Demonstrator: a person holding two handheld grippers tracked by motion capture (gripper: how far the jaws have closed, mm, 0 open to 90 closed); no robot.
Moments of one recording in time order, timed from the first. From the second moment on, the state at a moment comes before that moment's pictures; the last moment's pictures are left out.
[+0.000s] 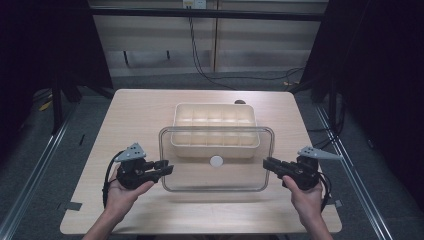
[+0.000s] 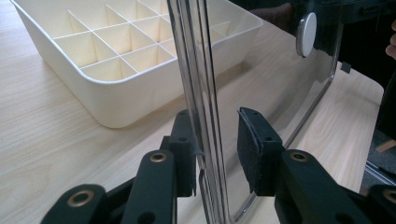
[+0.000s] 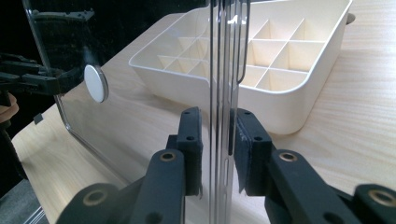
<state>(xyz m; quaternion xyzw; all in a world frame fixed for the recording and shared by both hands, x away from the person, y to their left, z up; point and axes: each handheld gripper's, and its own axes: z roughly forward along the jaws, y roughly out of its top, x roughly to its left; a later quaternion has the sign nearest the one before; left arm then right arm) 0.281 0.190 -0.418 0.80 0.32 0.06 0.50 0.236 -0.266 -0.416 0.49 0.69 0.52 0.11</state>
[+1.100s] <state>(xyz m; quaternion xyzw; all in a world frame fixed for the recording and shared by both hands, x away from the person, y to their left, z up) 0.248 0.196 -0.432 0.81 0.32 0.04 0.48 0.203 -0.261 -0.428 0.49 0.70 0.51 0.09</state>
